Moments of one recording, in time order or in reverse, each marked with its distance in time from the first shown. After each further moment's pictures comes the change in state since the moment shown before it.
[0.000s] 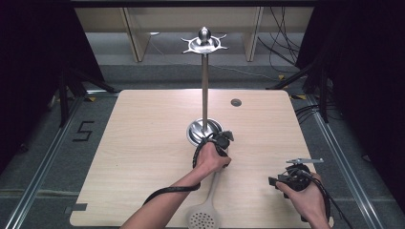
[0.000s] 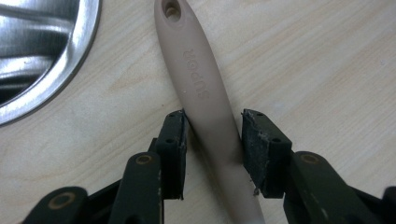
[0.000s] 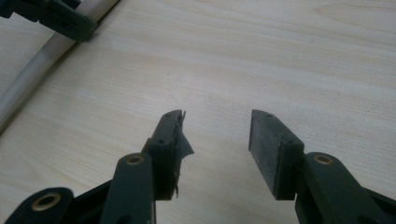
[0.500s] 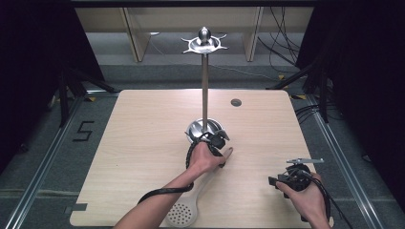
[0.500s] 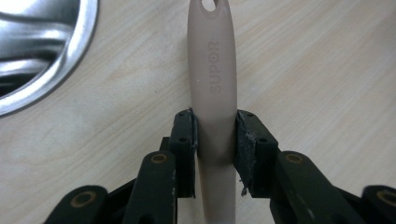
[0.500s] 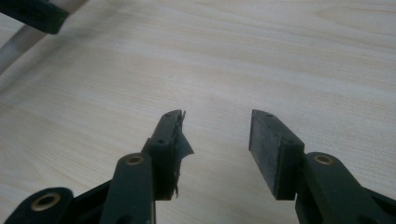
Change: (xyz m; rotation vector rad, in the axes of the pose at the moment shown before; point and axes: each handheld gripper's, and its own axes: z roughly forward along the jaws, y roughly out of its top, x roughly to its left) left arm 0.009 -0.014 -0.022 -0.073 -0.097 0.021; right arm 0.001 0.000 -0.001 0.002 0.015 0.016
